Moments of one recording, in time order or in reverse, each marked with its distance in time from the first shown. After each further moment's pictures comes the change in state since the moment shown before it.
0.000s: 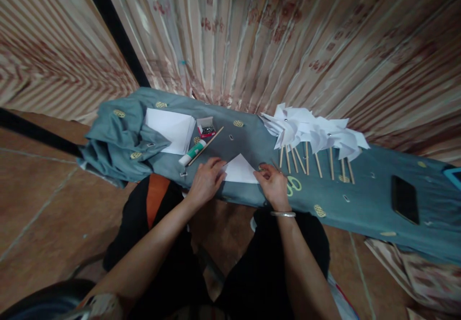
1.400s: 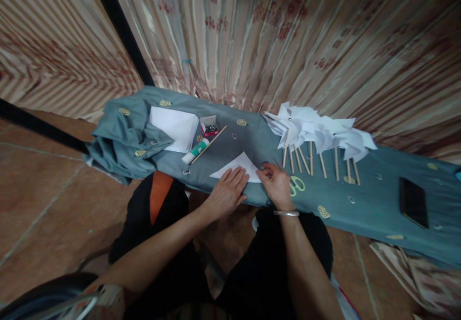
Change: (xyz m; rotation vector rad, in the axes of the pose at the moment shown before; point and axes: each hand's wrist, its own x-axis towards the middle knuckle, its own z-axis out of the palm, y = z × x) left_hand -0.022 0.026 0.040 0.170 -0.115 0.388; right_hand 0.001 0.002 0.000 -0.070 -0.009 -0.069
